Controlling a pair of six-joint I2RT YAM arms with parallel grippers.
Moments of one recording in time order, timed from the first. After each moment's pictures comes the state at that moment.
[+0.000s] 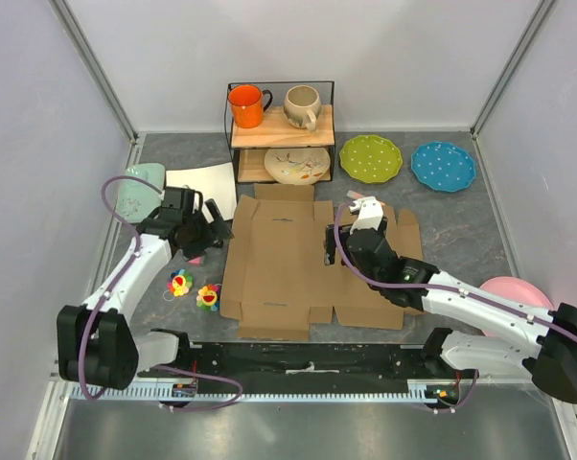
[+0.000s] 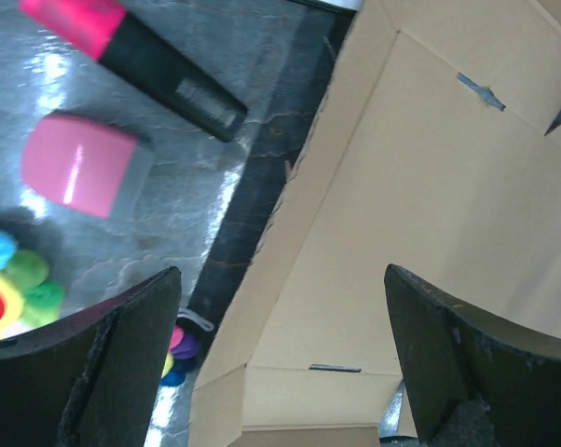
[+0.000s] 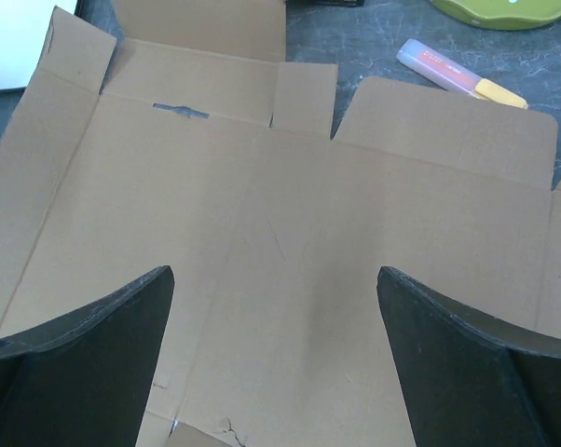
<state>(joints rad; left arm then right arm) -0.15 1.20 0.86 -0.63 0.04 -0.63 0.93 1.09 0.71 -0.15 0.57 0.46</state>
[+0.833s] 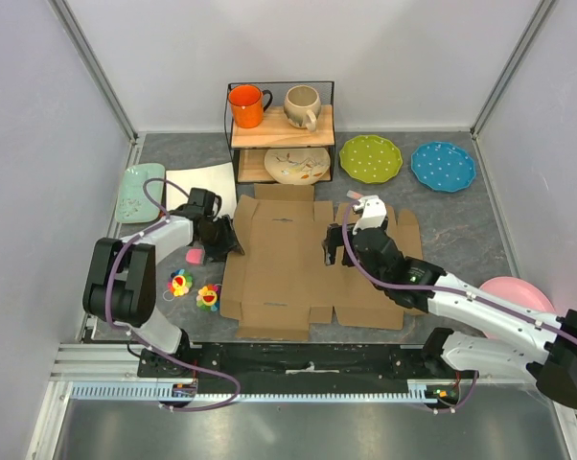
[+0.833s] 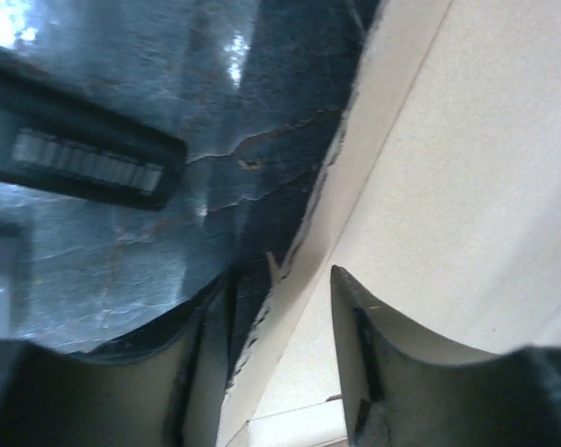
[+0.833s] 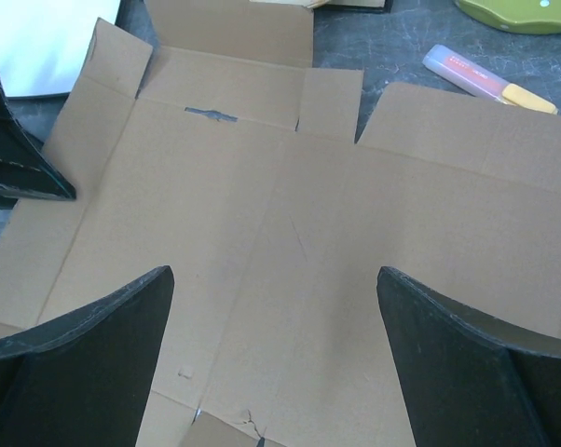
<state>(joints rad) -0.18 1.59 0.86 -0.45 0.22 -0.56 0.91 1.05 0.71 -0.15 0.51 0.46</state>
